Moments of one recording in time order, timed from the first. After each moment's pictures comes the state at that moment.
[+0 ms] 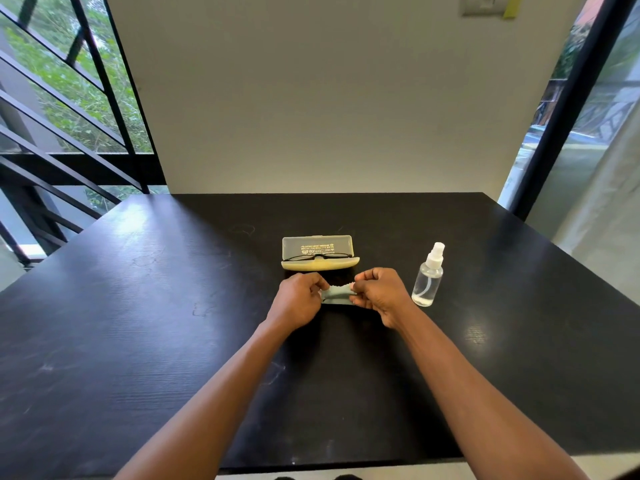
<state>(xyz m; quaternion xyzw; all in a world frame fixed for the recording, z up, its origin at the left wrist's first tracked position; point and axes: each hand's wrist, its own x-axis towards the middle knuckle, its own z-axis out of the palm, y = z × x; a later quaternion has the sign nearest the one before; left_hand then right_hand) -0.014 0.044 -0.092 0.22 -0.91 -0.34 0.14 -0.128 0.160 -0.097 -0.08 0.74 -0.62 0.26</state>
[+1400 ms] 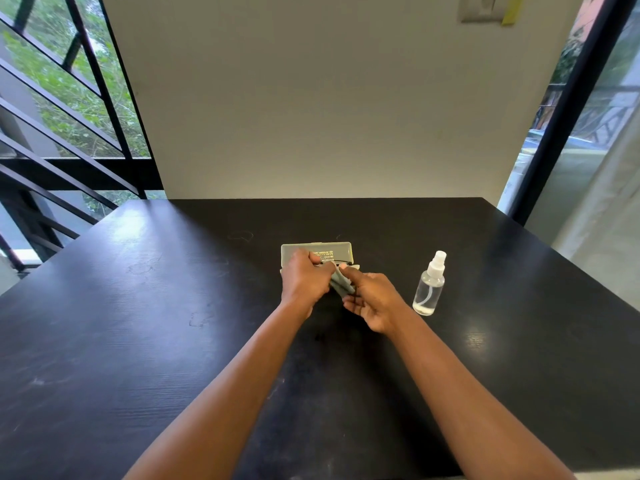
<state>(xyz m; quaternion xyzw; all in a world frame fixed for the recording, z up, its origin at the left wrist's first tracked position) -0.044 0.056 -0.058 0.34 -0.71 -0.54 0.29 -0.115 0.147 -0.082 -0.07 0.65 -0.68 0.33</state>
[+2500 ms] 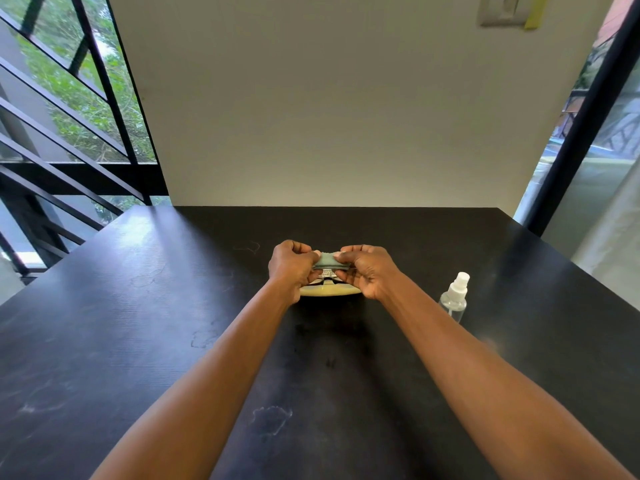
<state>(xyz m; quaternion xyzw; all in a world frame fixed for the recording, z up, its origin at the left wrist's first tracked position) -0.071 -0.006 -0.045 0.37 -0.61 -0.65 0.26 -0.156 0.089 -0.045 -0.09 0.61 -0.72 0.32</state>
